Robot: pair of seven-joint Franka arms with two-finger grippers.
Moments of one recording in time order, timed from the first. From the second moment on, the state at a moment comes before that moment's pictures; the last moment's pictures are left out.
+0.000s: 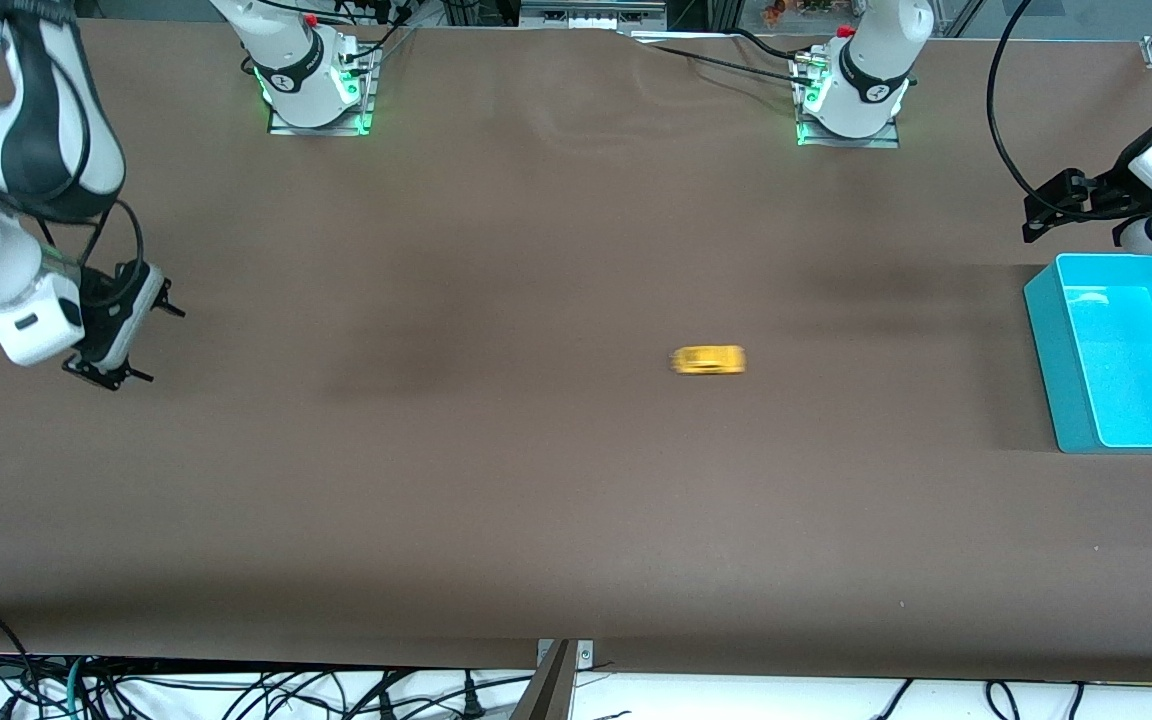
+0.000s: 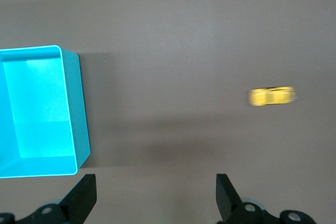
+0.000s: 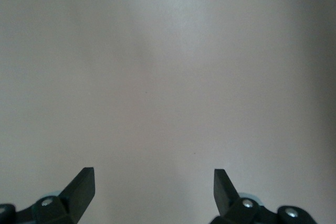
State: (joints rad) left arm 0.04 -0.08 -0.03 -1.73 0.04 1.61 0.05; right arm -0.44 0.13 0.43 -1.91 0.02 2.05 -1.29
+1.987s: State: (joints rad) left arm 0.07 0.01 -0.03 -1.73 0.04 1.54 0.36; right arm -0.15 -0.20 0.21 -1.83 0.04 1.68 -0.12
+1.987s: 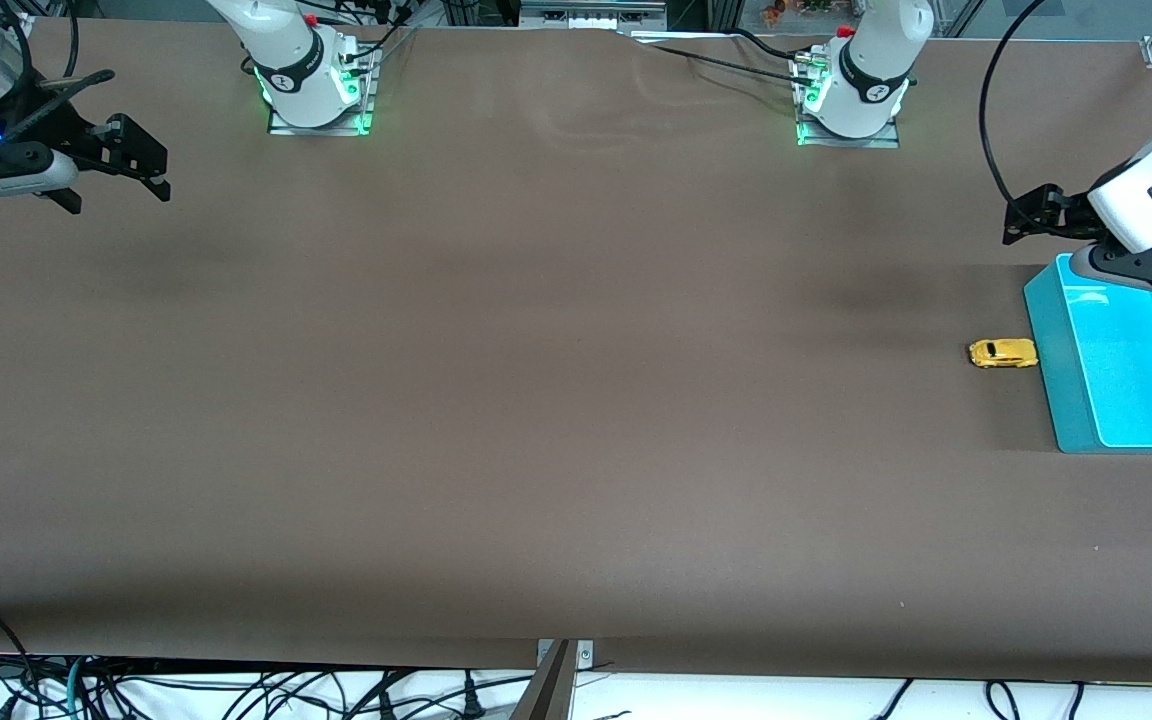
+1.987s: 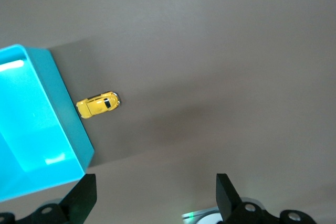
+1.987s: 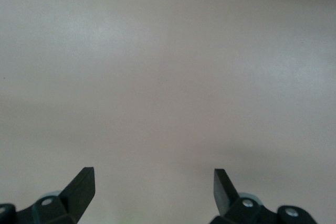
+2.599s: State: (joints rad) left arm 0.20 0.08 -0.03 -1.85 0.04 1.73 1.03; right arm -0.15 -0.19 0.21 -1.83 0.04 1.66 -0.12
